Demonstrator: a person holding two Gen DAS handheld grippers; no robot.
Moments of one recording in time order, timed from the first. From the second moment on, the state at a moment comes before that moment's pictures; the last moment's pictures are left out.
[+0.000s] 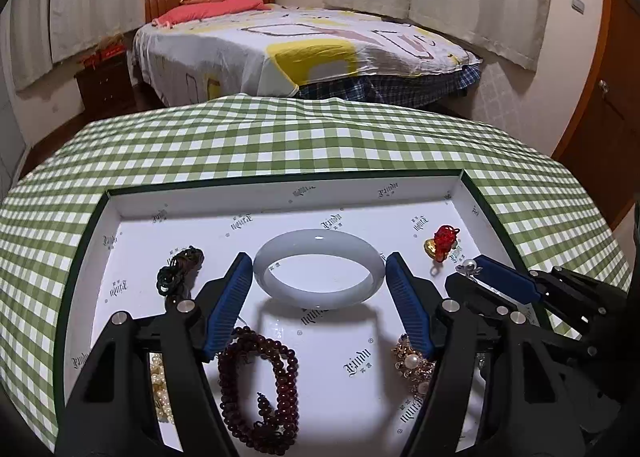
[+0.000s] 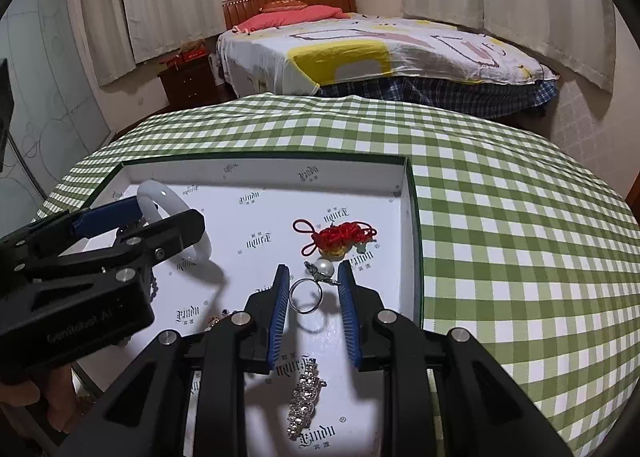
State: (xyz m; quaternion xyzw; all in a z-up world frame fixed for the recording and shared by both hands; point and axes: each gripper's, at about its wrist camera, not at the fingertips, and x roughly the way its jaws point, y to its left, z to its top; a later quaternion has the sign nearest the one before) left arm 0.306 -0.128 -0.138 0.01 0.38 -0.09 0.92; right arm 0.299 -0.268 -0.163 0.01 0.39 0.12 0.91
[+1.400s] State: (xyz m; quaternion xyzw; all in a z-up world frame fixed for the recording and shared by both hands) left arm 0.310 -0.121 -0.140 -0.03 0.39 -0.10 0.91; right arm 0.302 -0.272 -0.161 0.02 0.39 0.12 0.91
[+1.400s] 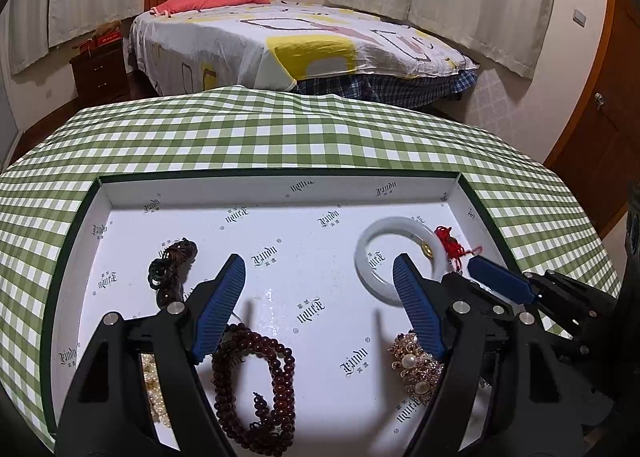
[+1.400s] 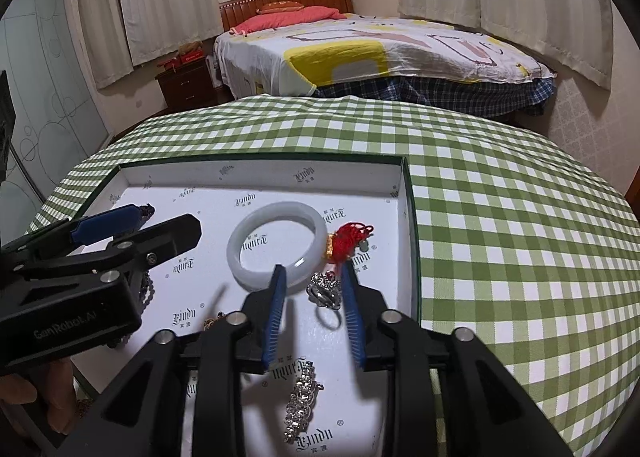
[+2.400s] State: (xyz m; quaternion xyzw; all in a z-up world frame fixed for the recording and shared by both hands) left arm 0.198 -0.061 -0.085 -0.05 0.29 -0.09 0.95; right arm 0.207 -0.254 -0.116 0.01 0.33 0.10 0.94
